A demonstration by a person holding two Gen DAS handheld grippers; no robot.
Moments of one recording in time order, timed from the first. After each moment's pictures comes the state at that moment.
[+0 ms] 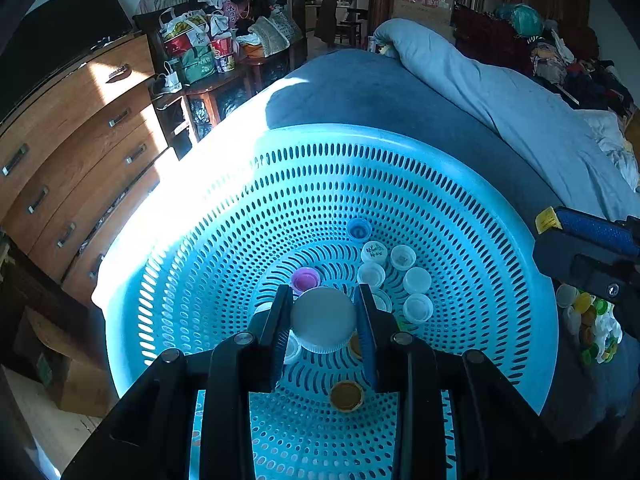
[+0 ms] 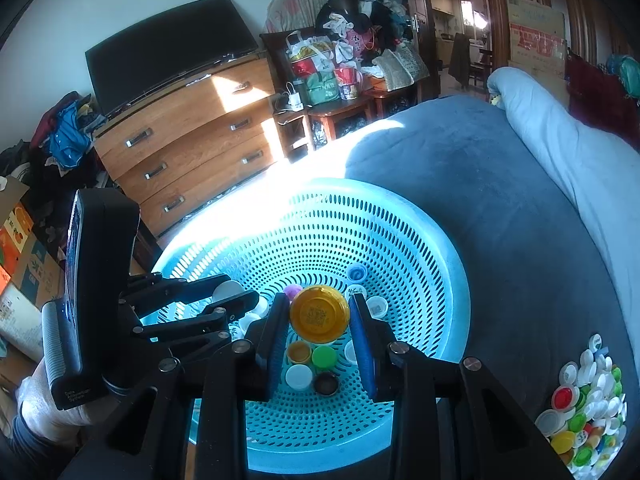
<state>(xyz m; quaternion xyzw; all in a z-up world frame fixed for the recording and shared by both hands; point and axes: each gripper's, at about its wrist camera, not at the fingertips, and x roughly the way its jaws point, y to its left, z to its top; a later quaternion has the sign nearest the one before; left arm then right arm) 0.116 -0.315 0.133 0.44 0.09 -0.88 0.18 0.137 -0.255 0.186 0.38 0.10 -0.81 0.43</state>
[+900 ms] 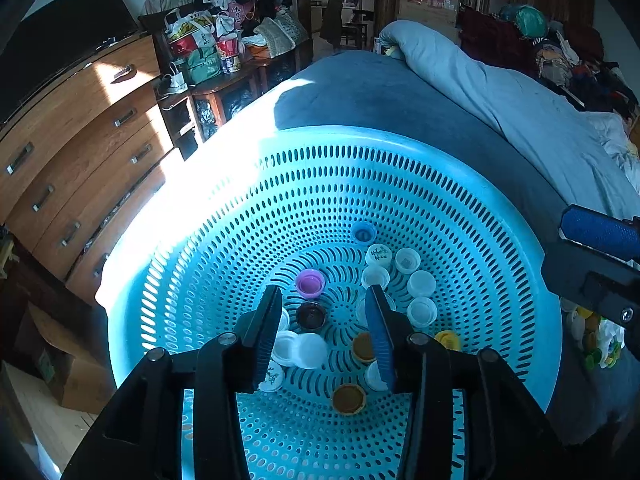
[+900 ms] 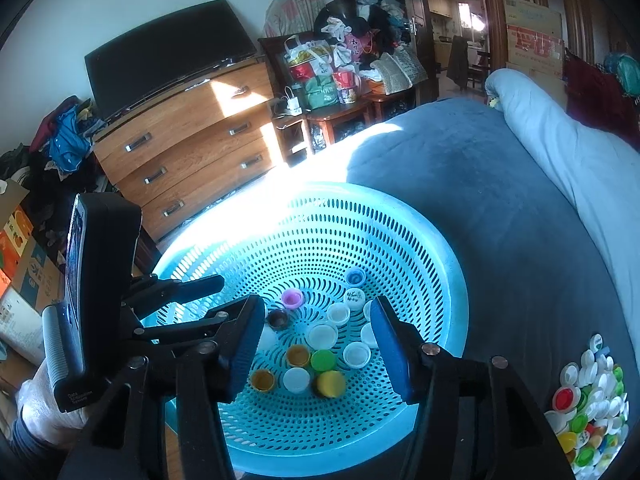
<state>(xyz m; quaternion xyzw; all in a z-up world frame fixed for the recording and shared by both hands) 0.116 -0.320 0.133 0.44 0.09 -0.87 0.18 0.136 -0.252 0.186 0.37 0.09 -0.82 0.43</state>
